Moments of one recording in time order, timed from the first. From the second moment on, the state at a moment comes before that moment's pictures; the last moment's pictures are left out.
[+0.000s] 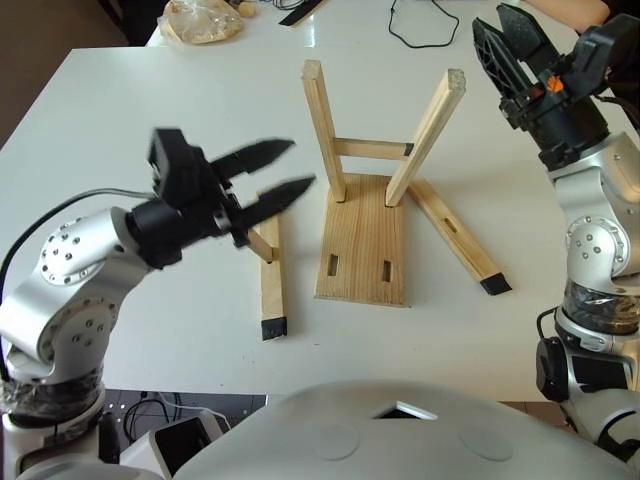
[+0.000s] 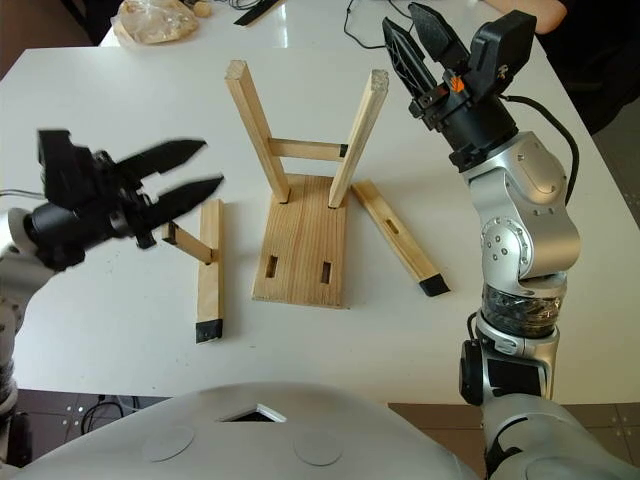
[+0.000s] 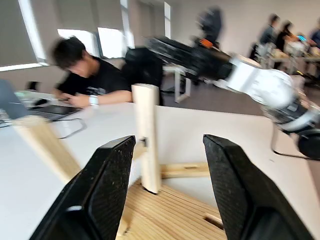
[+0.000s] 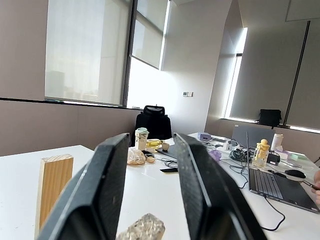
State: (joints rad) left arm 0.09 0.77 0.23 -0.80 -0.94 0.53 -0.73; right arm -0.33 -0.42 -0.17 -0.40 0.55 0.36 0.45
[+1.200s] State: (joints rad) left arm 0.34 0.95 0.21 -0.27 -0.44 0.19 -1.05; right arm -0.30 -0.43 -0.20 -0.40 0.52 0.32 0.43
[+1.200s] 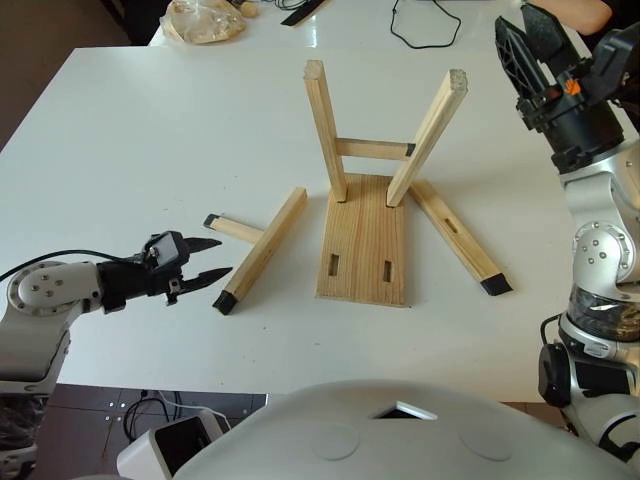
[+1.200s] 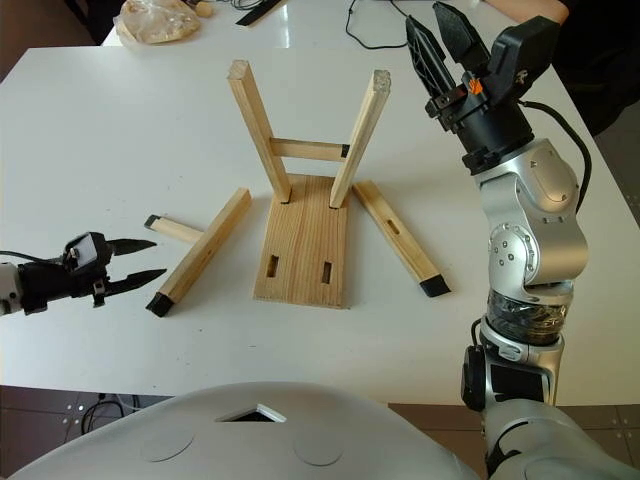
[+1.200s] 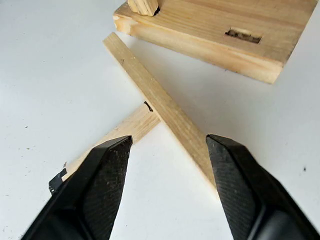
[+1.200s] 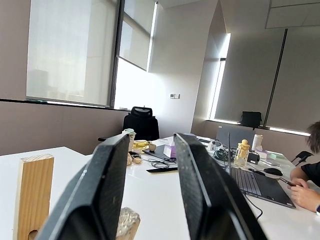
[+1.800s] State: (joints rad) left arm 0.40 0.92 0.10 -0.36 -0.27 0.29 -0.94; right arm -0.29 -0.43 -0.19 -0.40 0.49 0.30 0.44
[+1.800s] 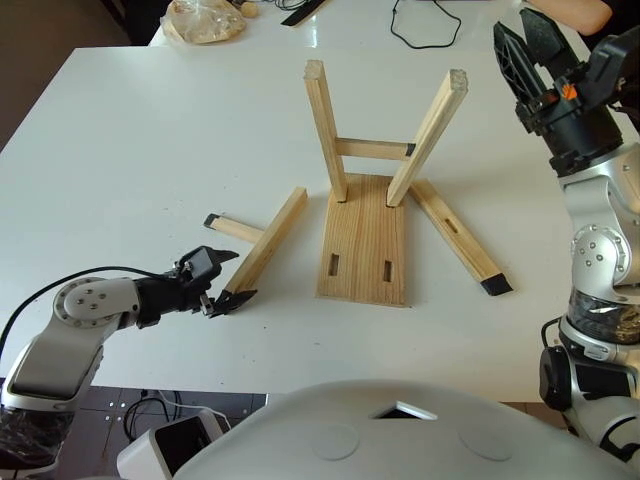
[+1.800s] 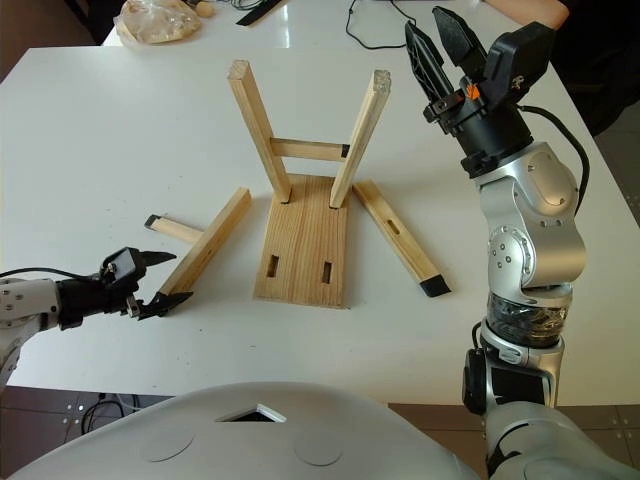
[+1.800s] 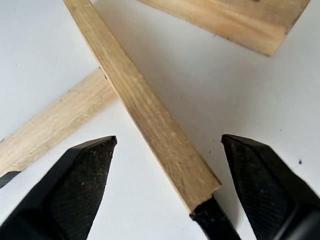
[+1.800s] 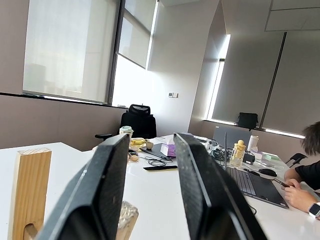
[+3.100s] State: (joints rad) left arm -0.22 0.62 0.28 -0.46 -0.41 0.35 -0.51; right arm -0.35 -0.40 -0.20 -0.52 0.82 0.49 0.44
